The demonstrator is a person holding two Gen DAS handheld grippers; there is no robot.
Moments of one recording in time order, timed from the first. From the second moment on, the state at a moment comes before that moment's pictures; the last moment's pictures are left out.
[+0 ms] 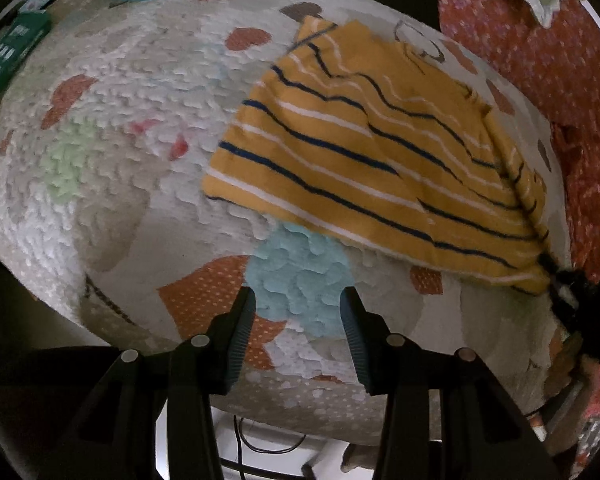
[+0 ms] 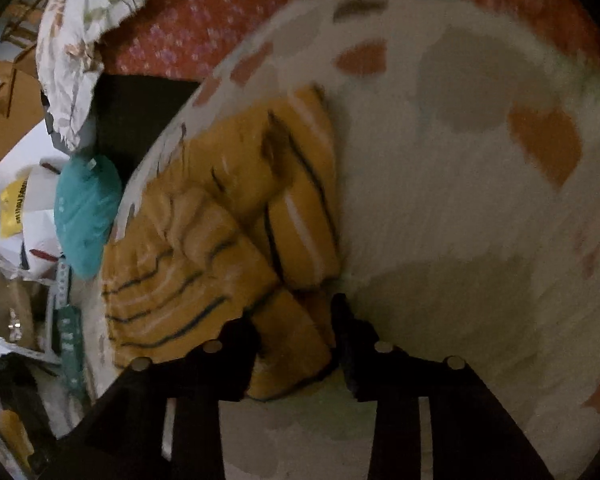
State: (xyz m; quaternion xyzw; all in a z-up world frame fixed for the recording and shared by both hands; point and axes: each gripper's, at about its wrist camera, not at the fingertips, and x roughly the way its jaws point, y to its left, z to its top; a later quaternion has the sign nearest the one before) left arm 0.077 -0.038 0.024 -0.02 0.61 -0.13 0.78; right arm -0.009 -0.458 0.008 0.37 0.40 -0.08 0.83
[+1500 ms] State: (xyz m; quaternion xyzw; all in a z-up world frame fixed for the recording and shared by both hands) left arm 0.198 0.030 -0.022 -0.21 0.57 -0.17 0.77; right arm 0.184 -0.258 0.071 0.24 0.47 0.10 0.85
